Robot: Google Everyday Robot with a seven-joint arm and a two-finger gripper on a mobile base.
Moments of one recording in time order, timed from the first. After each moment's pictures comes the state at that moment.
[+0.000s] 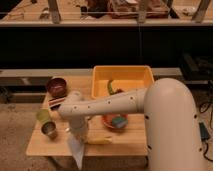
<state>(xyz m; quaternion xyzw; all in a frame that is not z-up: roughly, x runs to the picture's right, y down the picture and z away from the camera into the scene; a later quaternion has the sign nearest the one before) -0.107 0.261 0.771 -0.33 -0.27 -0.62 0.66</state>
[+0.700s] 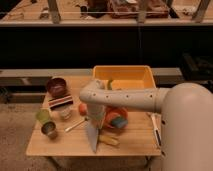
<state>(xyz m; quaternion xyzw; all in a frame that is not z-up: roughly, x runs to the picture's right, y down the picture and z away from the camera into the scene) -0.042 0.179 0.805 -0.33 -0.21 -0.54 0.74</state>
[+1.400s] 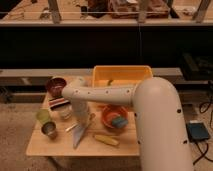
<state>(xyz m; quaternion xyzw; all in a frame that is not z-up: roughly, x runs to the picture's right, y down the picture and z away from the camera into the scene) -0.134 0.197 0.815 -0.33 -0.26 -0.59 0.69</state>
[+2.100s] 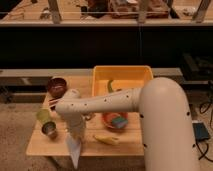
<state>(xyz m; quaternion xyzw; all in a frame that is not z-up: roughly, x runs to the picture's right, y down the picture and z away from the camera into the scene) -0.129 0.258 0.771 -0.33 -0.29 -0.64 0.63</state>
